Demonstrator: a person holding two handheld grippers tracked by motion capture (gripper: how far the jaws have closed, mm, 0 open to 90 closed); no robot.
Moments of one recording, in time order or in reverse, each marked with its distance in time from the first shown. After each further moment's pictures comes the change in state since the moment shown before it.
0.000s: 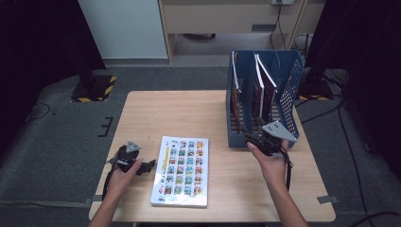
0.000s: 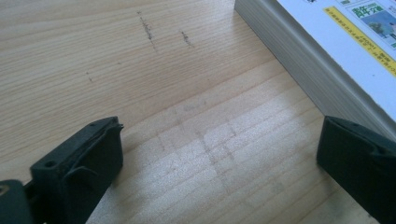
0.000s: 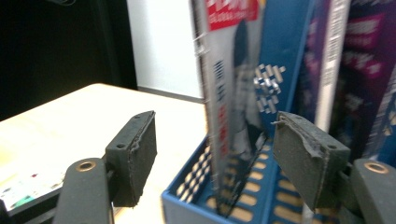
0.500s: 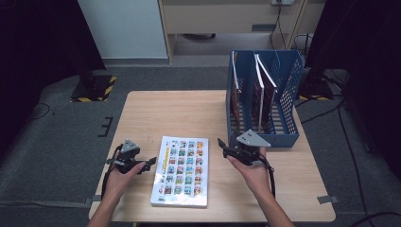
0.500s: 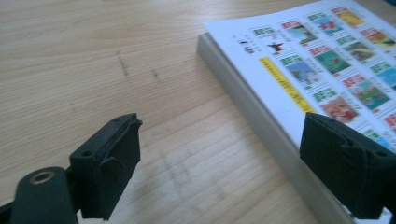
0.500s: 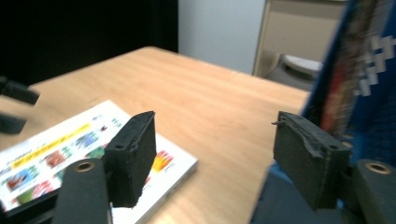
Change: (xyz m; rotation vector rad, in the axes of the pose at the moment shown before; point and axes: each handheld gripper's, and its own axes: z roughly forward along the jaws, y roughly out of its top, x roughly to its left) left arm -0.015 0.013 -0.023 -0.086 -0.091 -0.019; right arm 0.057 -0.023 0.018 0.108 0.171 -0.079
